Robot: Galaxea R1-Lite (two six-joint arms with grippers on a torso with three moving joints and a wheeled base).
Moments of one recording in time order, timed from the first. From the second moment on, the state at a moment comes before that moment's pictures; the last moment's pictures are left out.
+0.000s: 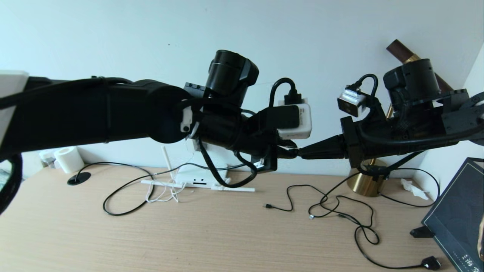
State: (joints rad) left arm -0.74 2.00 -1.80 0.29 -0.36 1.04; right arm 0.36 1.73 -1.37 0.23 0.82 0.47
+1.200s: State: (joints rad) left arm -0.61 1.71 -1.22 -0.43 -0.46 0.93; right arm 0.34 1.72 -1.50 0.23 0.99 0.92
